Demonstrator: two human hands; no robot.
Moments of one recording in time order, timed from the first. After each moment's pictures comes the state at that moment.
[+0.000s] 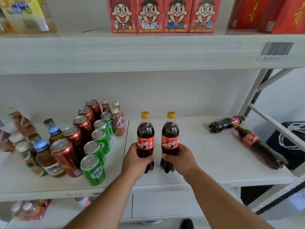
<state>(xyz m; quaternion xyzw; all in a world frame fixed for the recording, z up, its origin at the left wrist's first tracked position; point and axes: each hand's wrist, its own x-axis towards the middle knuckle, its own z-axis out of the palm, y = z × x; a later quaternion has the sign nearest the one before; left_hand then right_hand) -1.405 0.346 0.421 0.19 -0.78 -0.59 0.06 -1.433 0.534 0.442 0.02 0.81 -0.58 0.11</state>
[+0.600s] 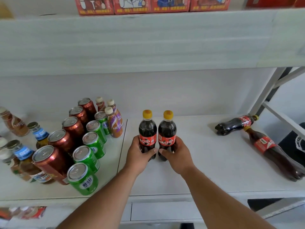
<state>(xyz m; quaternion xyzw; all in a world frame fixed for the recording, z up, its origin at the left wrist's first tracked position) -1.479 0.350 0.386 0.16 -0.78 -0.60 0.08 -1.498 0.527 0.409 -0.03 0.80 -0.59 0.07</state>
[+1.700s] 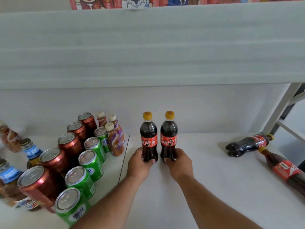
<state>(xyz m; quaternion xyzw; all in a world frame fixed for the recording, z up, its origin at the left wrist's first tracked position) -1.543 0.335 0.369 0.19 -0.81 -0.55 0.10 -1.567 0.497 0.388 0.04 0.87 -0.49 0.03</state>
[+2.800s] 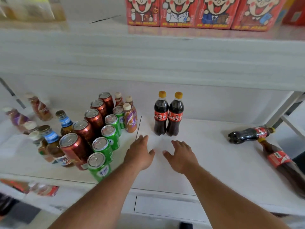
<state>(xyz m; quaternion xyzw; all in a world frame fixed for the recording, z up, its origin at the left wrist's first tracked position) -1.454 0.314 0.429 0.16 -0.95 -0.26 -0.06 -1.498 0.495 0.436 -0.12 0.96 -0.19 0.14</state>
